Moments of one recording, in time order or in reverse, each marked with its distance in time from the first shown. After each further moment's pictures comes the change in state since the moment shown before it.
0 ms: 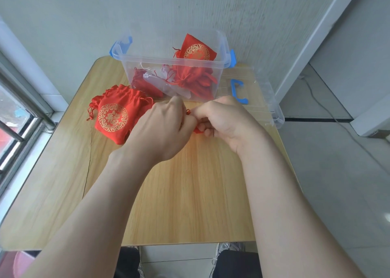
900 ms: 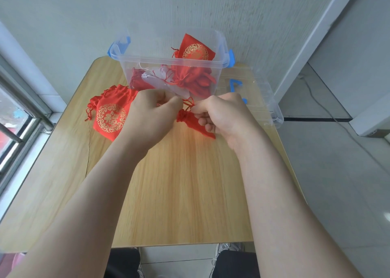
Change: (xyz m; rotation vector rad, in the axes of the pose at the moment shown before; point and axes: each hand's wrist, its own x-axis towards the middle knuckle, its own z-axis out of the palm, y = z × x) left_hand 0.011 -0.003 -0.010 -0.596 0.083 -0.403; right_hand 0.002 -0.001 -0.001 0.050 0.155 0.008
